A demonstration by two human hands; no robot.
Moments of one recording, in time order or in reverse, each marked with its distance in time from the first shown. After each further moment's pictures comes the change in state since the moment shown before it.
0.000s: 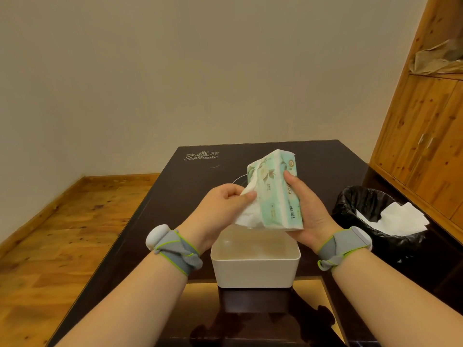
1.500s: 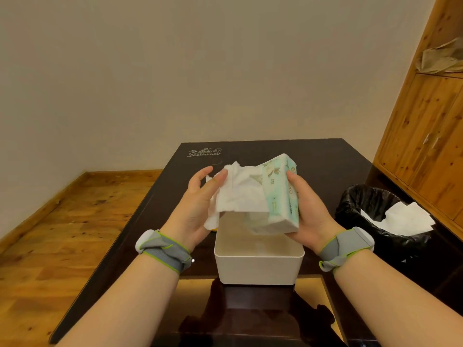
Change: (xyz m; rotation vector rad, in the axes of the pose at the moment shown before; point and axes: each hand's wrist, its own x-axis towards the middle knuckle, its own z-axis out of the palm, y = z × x) left_hand 0.003 -0.013 -0.039 -0.565 0.097 -0.005; right_hand 0.003 0.006 0.004 0.076 -0.022 0.072
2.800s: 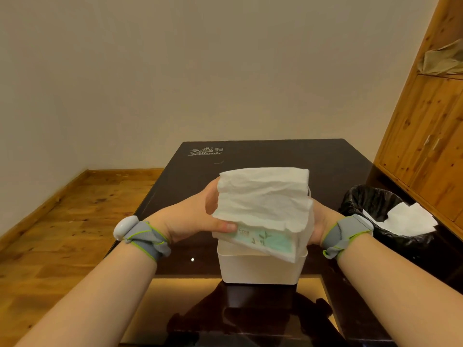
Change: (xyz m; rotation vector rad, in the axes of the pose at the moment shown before) left_hand -0.006 0.018 -0.024 0.620 -0.607 -0.040; right_hand -0.003 -0.006 0.004 -0.159 -0.186 0.330
